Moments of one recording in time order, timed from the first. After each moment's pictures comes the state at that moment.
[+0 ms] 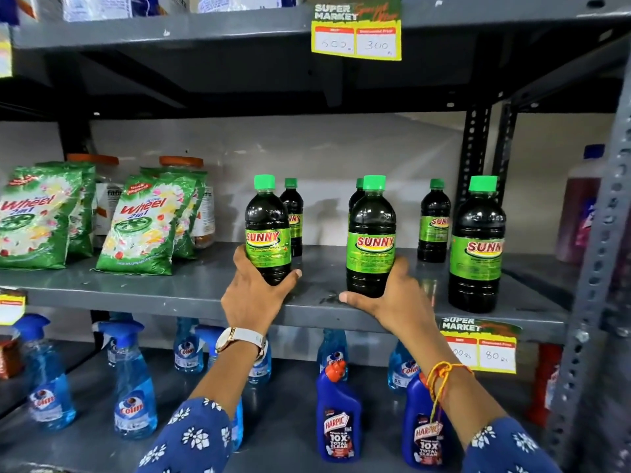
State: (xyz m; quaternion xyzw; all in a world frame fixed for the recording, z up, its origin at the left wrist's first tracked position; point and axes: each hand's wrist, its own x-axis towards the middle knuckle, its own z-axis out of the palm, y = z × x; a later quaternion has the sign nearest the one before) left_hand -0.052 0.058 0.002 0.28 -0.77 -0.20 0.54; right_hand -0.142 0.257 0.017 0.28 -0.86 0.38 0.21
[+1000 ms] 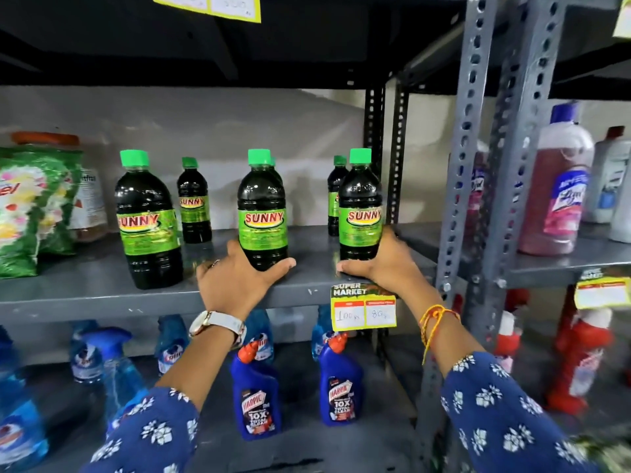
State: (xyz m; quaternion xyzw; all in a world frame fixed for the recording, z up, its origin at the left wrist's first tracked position) left_hand -0.102 0.171 0.008 0.21 -0.84 -0.10 0.49; right_hand -0.210 0.384 0.027 0.27 -0.83 0.46 0.17
